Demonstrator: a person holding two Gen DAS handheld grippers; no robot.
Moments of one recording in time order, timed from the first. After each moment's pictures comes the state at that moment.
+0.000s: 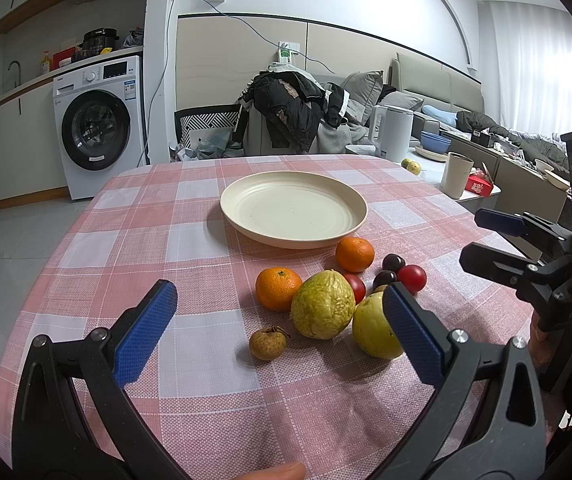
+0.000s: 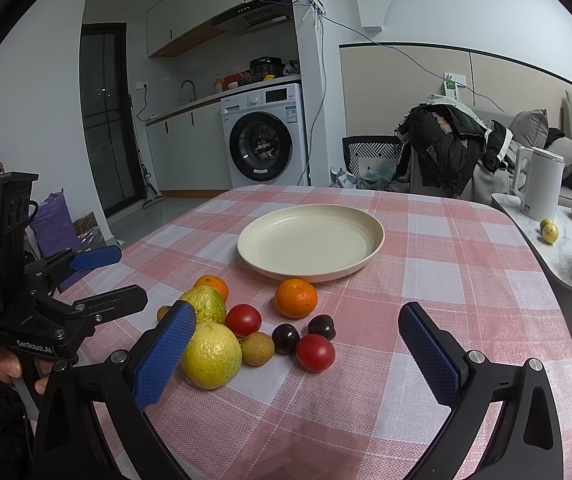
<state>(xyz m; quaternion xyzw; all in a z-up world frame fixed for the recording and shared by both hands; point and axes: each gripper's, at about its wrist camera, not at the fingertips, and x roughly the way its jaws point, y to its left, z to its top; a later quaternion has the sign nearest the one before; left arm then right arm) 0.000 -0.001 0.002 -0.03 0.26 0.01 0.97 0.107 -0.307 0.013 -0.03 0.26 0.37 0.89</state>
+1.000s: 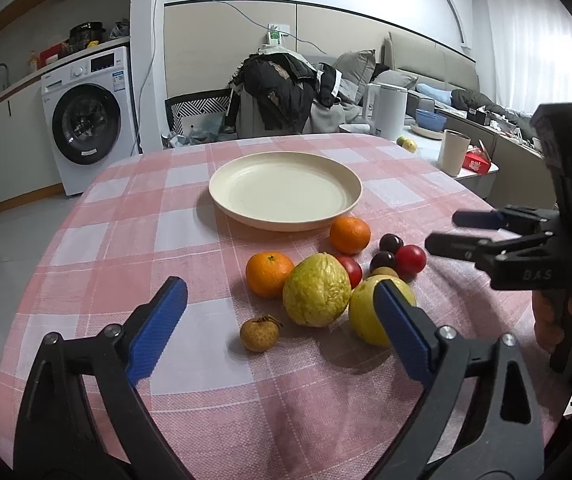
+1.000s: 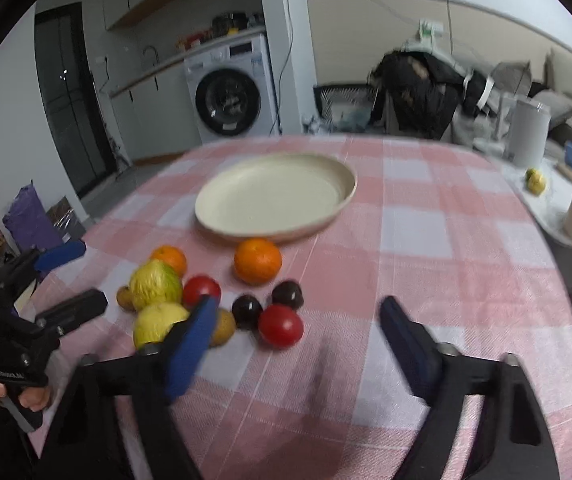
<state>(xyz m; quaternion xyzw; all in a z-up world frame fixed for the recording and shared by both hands) 0.013 -0.001 -0.003 -0.01 0.29 0.00 0.96 0.144 -0.303 -0.007 -0.04 0.37 0.32 0.87</state>
